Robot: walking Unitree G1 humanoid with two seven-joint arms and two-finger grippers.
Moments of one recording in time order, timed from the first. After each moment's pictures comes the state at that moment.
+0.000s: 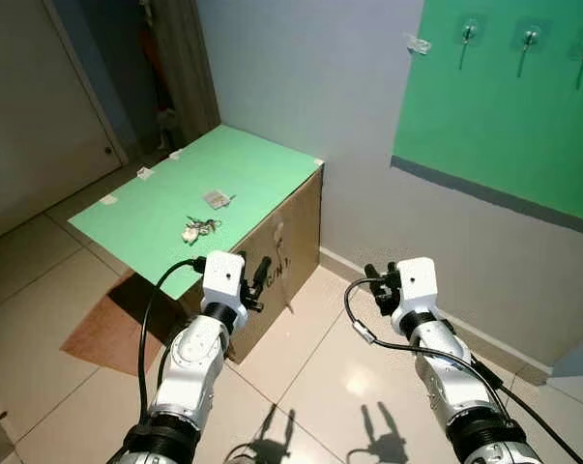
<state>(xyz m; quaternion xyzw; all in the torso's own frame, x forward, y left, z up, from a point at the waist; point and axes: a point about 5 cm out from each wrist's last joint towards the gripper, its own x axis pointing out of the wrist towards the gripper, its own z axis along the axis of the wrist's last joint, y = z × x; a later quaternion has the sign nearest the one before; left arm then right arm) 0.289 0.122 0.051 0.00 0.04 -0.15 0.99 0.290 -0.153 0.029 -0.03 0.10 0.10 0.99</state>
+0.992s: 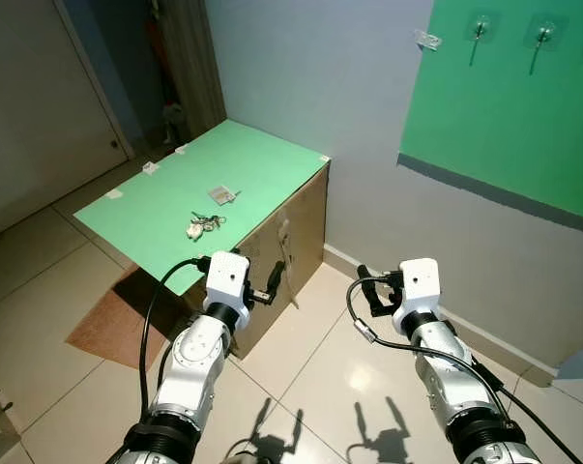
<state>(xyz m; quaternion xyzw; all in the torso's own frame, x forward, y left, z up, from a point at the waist) 0.288 0.121 0.050 0.02 0.04 -0.16 0.99 0.290 -0.154 0.029 -0.02 0.10 0.08 0.99</state>
